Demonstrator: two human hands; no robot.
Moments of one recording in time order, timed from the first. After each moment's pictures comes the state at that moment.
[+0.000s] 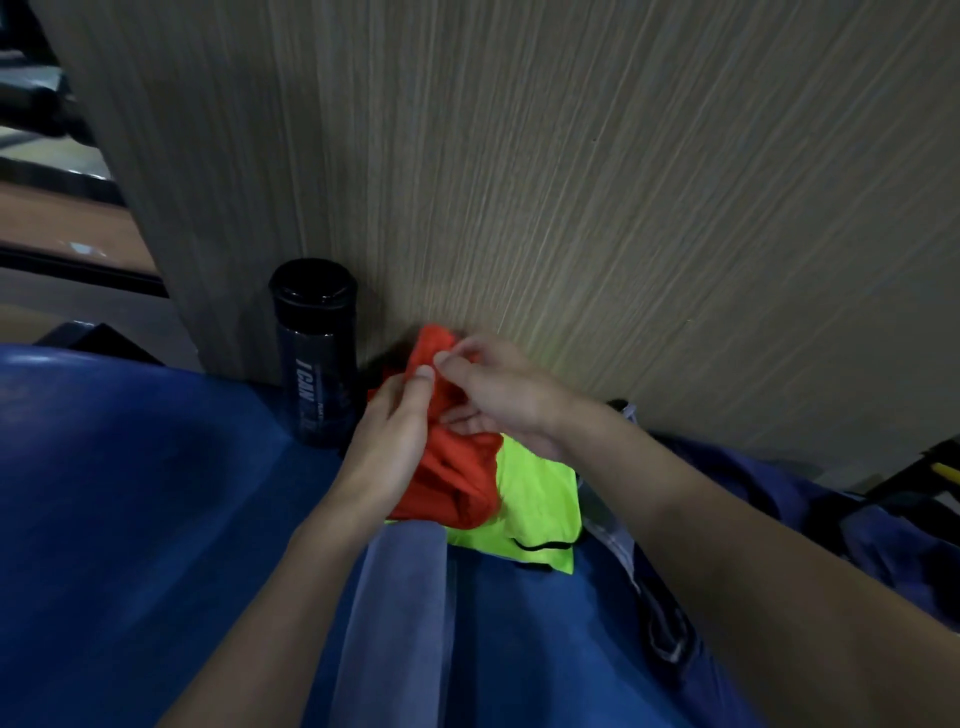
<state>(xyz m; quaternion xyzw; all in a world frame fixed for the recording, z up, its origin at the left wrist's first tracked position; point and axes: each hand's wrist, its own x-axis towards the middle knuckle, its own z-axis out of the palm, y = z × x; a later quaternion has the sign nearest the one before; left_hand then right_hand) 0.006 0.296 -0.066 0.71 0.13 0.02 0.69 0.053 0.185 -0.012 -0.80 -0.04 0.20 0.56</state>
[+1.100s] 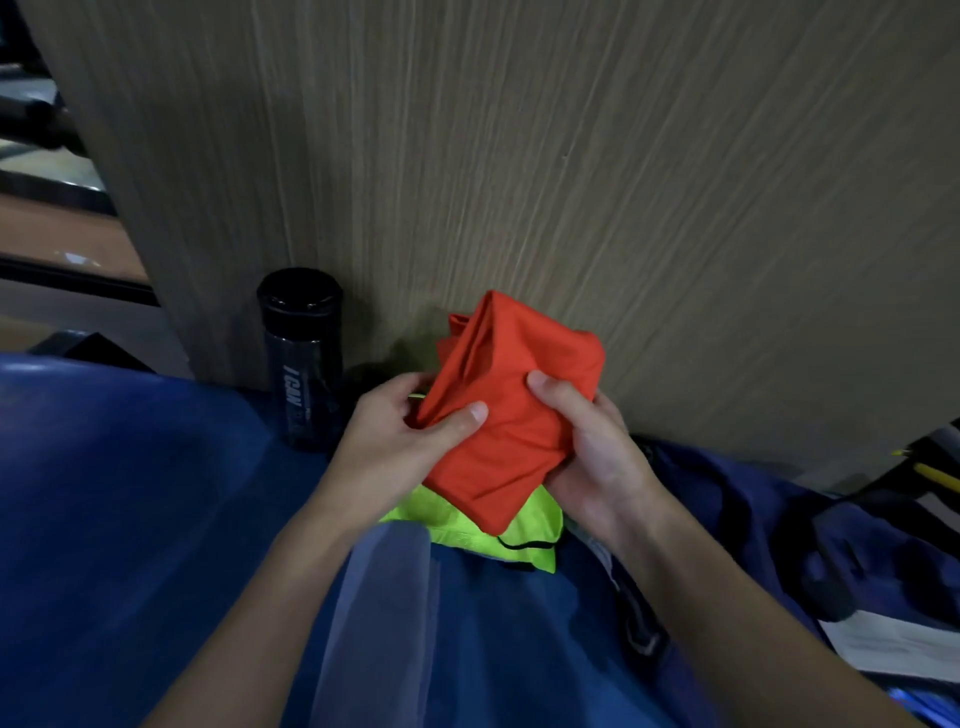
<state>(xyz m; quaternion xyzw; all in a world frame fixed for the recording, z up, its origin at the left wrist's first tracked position) -0.015 0.283 -0.045 0.70 0.02 0.04 0.71 0.006 0.117 -0.018 -0.51 0.05 0.11 0.85</state>
